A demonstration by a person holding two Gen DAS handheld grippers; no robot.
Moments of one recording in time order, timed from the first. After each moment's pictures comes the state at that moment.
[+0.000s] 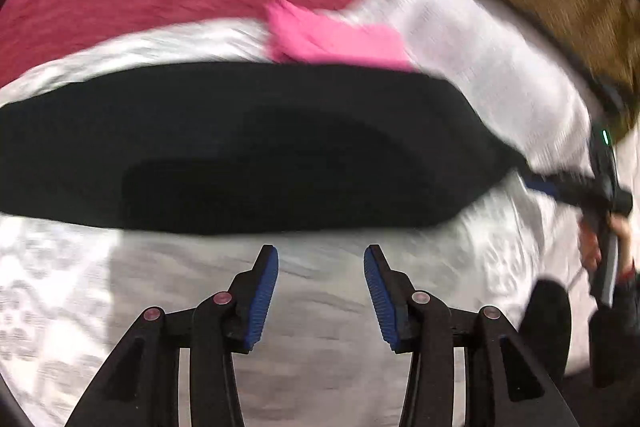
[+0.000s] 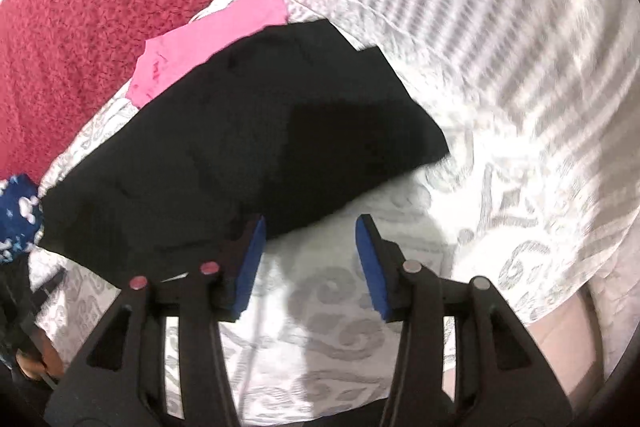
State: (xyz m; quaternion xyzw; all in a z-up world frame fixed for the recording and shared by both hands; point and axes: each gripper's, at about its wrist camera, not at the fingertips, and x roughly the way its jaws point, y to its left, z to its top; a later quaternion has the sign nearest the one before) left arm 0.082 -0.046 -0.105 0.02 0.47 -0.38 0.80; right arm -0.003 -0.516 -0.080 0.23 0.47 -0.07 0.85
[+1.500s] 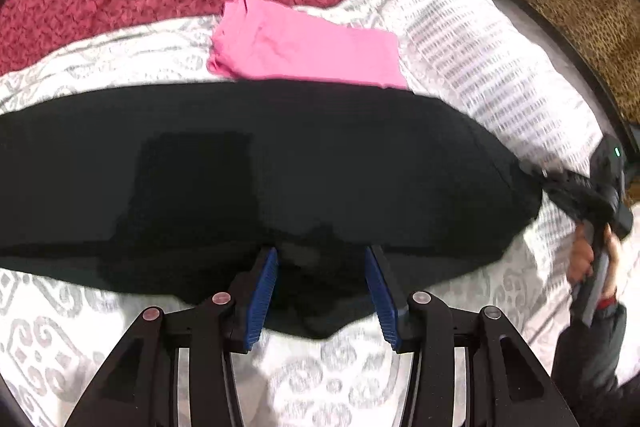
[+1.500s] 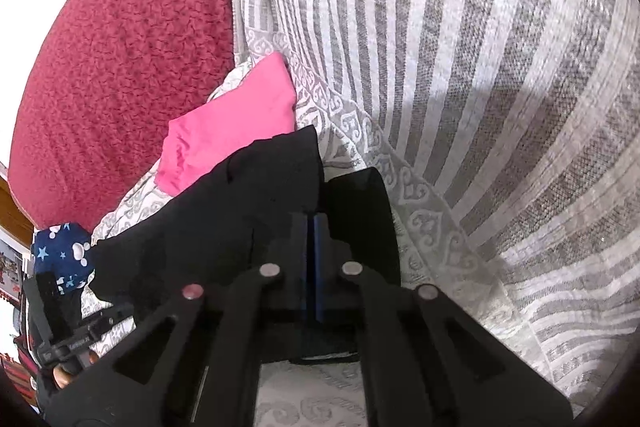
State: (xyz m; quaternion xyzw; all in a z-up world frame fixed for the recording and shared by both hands) left arm 0.124 -0.143 -0.083 -0.02 0.52 -0.33 0.79; right arm 0.053 -0.613 -0.059 0.29 0.40 0.01 0.87
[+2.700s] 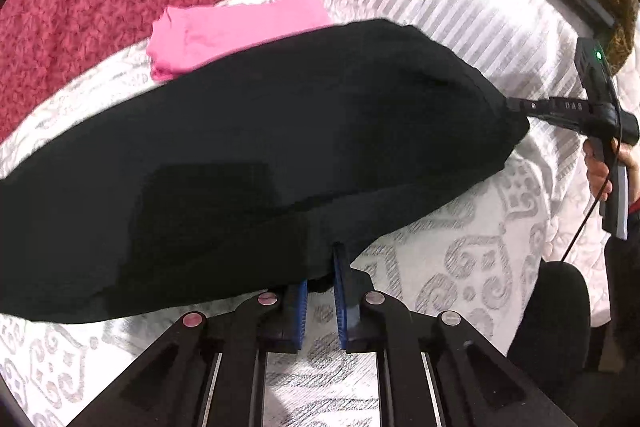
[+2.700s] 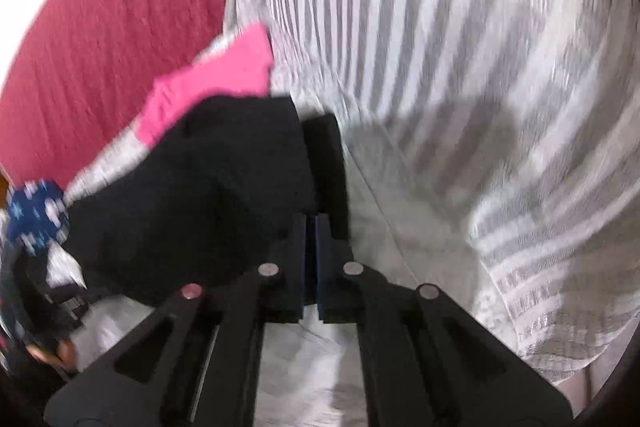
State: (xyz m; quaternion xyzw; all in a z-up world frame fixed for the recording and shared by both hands) left arm 0.068 -0.160 -0.095 0.12 0.47 -0.39 0.78; right arm -0.016 -0.605 -0.076 0.21 0.43 -0.01 0.88
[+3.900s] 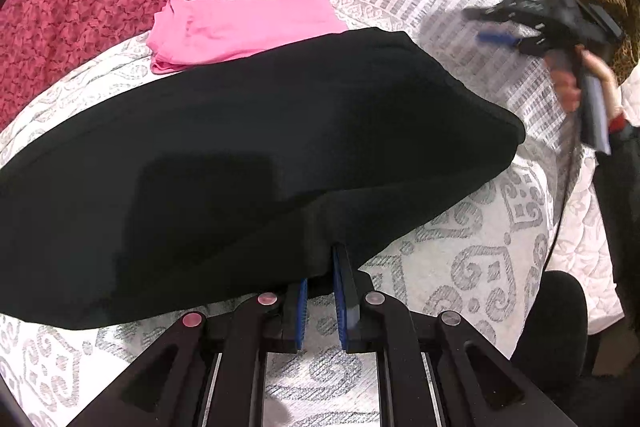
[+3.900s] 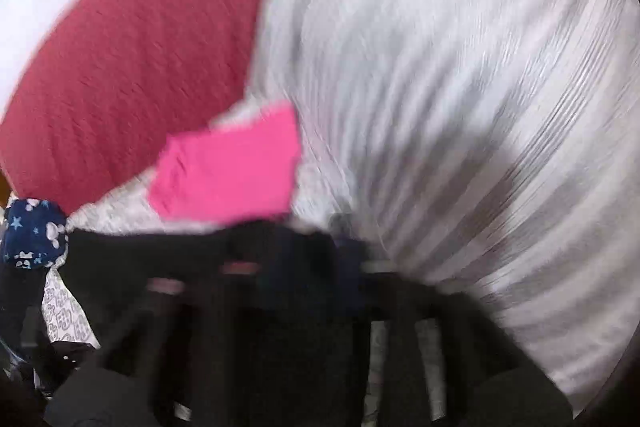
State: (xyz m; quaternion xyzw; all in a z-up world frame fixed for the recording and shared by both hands) left arm 0.072 -0.163 -0.094 0.11 0.48 -0.39 0.78; right arm 0.083 -0.617 -0.028 0.19 0.38 0.01 0.91
